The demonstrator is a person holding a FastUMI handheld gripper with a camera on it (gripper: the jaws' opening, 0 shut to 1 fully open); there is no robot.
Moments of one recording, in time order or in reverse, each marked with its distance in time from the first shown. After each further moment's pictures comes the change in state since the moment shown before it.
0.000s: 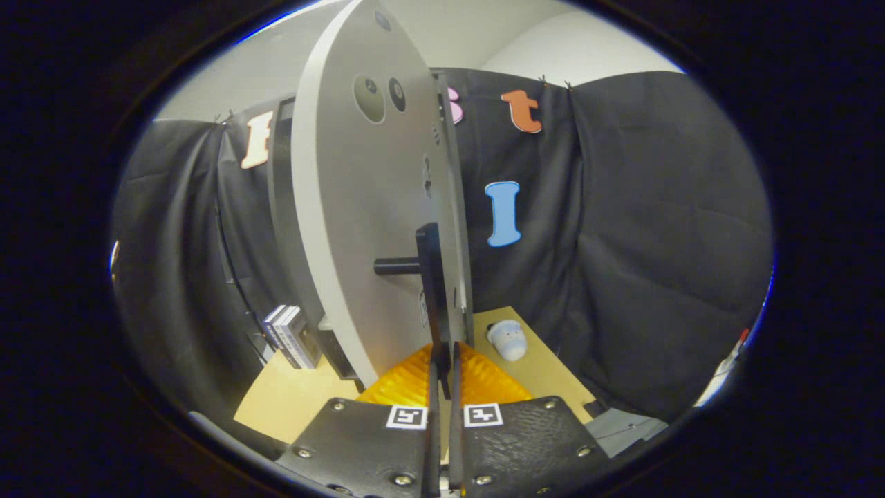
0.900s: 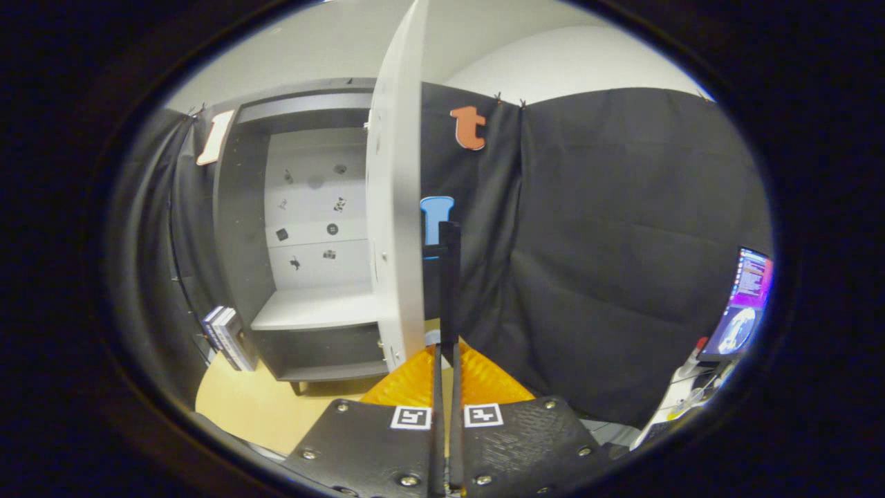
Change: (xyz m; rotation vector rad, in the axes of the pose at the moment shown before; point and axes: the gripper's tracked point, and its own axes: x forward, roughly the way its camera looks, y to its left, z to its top) arm -0.039 -0.095 0.009 -0.070 -0.084 -0.267
